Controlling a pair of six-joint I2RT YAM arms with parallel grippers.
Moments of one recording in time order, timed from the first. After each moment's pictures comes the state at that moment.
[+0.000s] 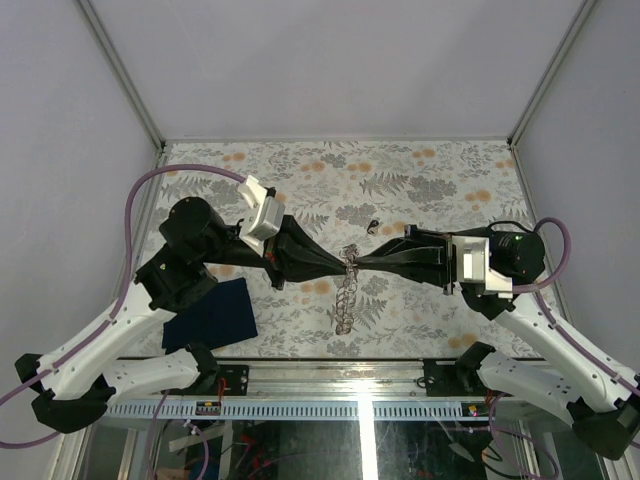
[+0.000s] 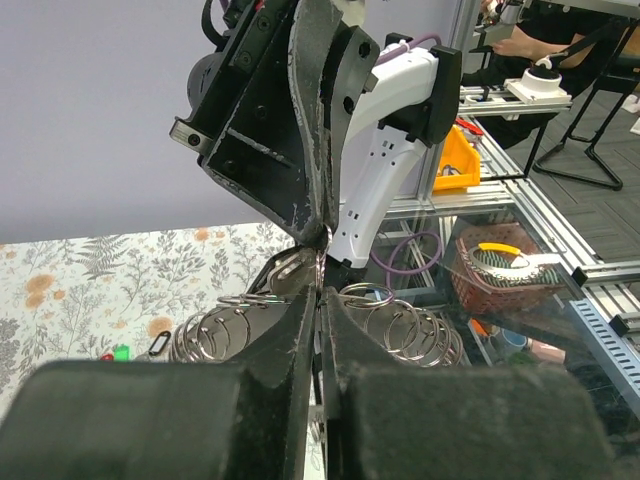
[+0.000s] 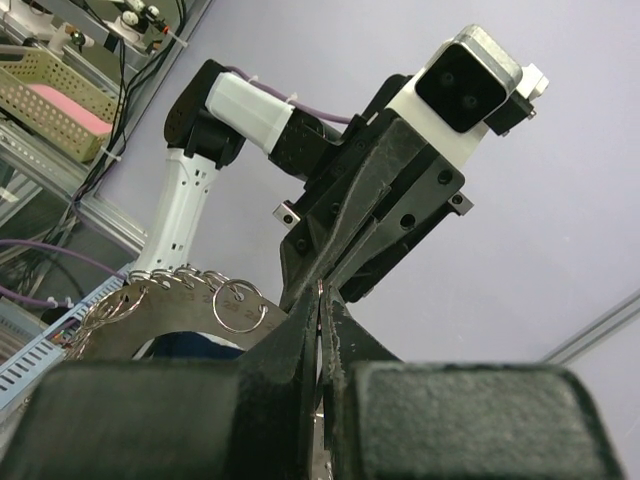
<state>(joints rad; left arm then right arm) -0.88 0.98 1.23 -0.04 0.83 -0.18 0.71 0.90 0.91 0.78 -1.11 -0.01</state>
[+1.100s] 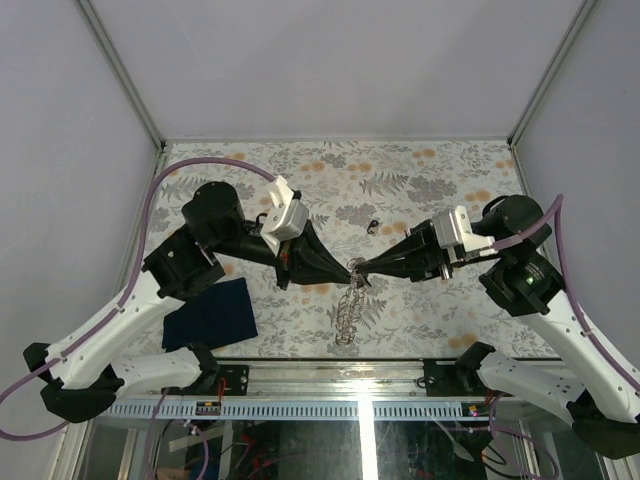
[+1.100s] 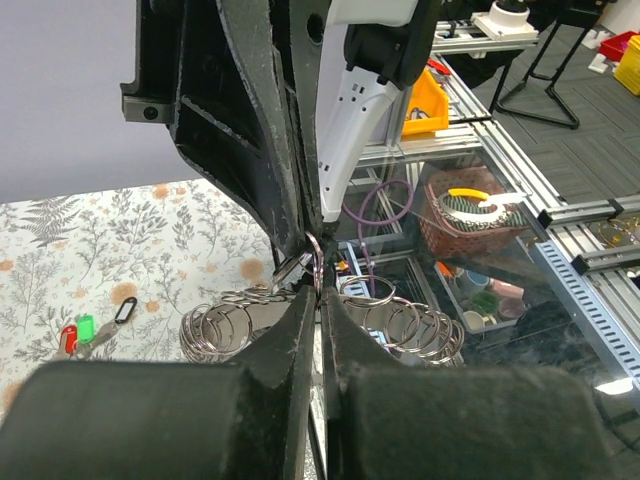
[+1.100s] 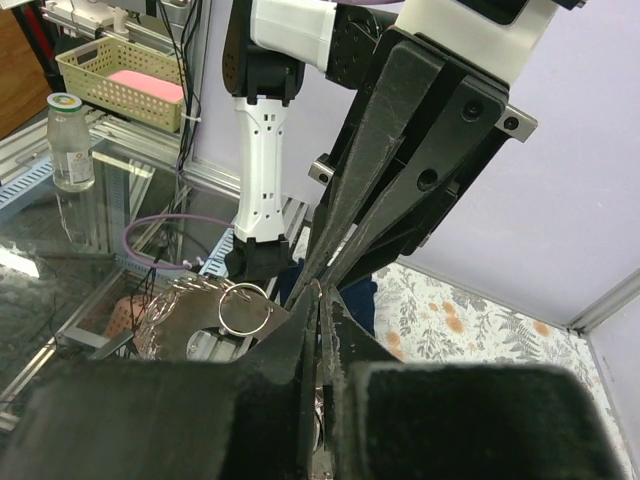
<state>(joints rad) -0.87 1.07 1.34 -0.24 0.95 -0.07 0.72 0.90 1.18 -0.03 -1.09 -0.11</state>
